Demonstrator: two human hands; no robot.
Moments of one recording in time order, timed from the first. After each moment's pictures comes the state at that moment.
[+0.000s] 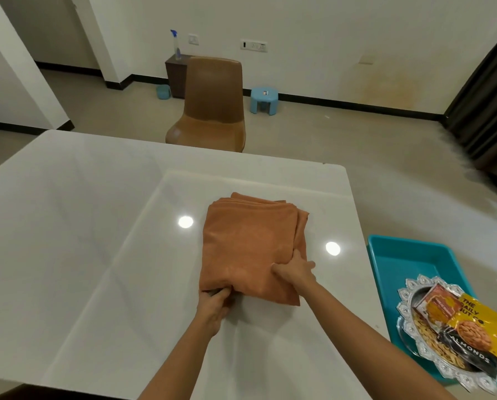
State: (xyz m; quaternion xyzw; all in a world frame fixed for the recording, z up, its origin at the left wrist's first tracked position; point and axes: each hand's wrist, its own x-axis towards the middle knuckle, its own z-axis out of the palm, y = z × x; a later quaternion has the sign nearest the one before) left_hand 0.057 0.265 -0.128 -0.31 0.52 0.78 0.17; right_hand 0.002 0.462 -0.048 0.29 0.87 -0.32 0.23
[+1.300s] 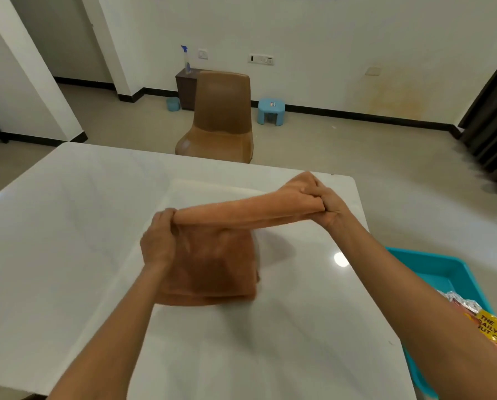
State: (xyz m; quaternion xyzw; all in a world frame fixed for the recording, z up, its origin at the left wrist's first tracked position) left_hand -0.038 0.150 -0.003 -0.12 0.94 0.25 -0.20; right_hand -0.093 0.482 0.087 0.13 0.55 -0.82 0.09
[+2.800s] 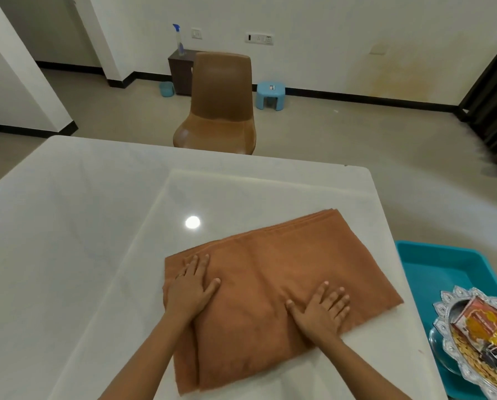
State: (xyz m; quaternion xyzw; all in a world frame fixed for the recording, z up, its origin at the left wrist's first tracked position) left_hand -0.016 0.150 -0.102 -0.02 0.98 0.14 0.12; right_hand 0.030 0.437 -0.128 0.26 0.93 -0.16 0.20
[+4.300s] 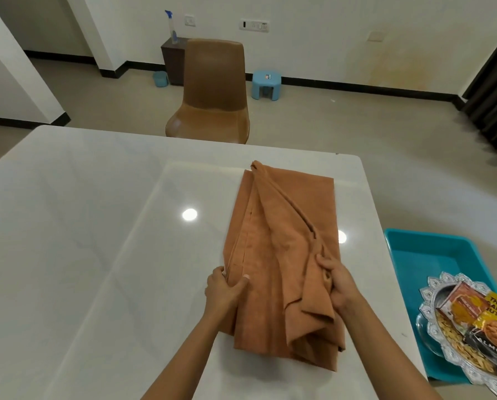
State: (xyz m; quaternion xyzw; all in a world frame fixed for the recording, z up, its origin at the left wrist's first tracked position) left_hand 0.021 0.257 -0.096 -0.19 0.84 0.47 0.17; right_hand 0.012 0.495 -0.041 0.31 0.46 -0.82 0.14
